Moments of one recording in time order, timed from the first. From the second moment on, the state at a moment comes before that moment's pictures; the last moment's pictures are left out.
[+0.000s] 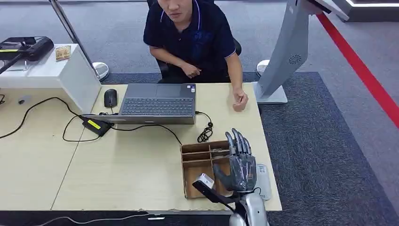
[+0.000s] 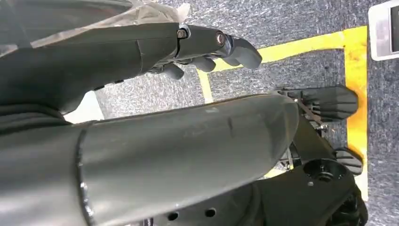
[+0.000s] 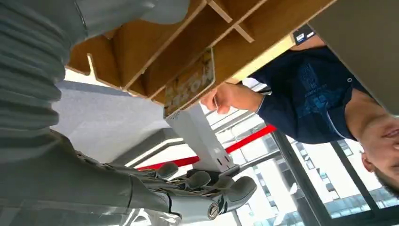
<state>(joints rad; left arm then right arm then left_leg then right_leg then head) -0.13 0.24 -1.02 -0.33 1.00 -0.12 0.28 -0.08 0.28 0.20 -1.11 1.34 -0.70 -0.29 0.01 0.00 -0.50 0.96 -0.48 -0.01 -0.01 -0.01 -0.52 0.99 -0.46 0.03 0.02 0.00</state>
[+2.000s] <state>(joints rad) -0.13 0.25 -1.04 -0.33 1.00 -0.11 0.28 -0.11 0.26 0.25 -1.08 1.36 -0.70 -0.18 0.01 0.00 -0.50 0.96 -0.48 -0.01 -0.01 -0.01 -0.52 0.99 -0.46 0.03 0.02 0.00</state>
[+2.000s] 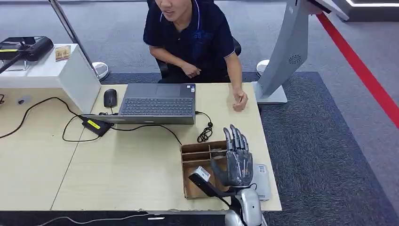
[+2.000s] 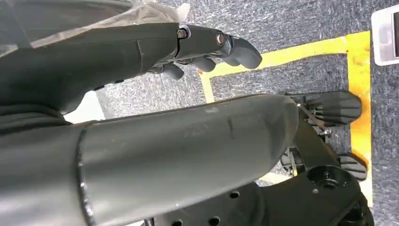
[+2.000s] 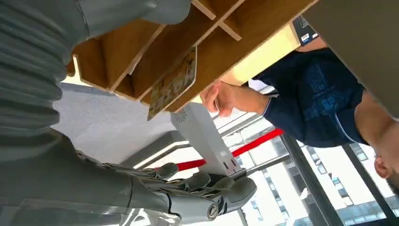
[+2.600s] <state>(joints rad) -0.13 0.25 -1.04 -0.33 1.00 -0.12 0.28 -0.13 0.24 0.25 -1.09 1.37 -0.70 -0.13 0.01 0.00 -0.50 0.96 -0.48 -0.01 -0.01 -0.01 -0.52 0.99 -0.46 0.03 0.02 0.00</state>
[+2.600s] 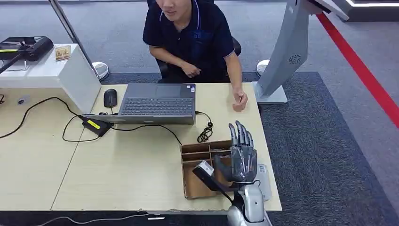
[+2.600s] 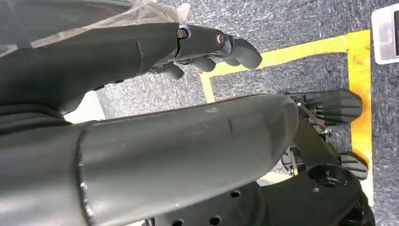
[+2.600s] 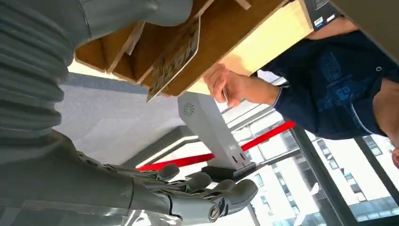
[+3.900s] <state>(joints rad) -0.13 0.25 -1.04 -0.33 1.00 -0.12 0.28 -0.14 0.20 0.28 -1.09 1.38 -0.70 -0.08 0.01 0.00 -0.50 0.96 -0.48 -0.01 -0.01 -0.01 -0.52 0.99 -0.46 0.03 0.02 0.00</state>
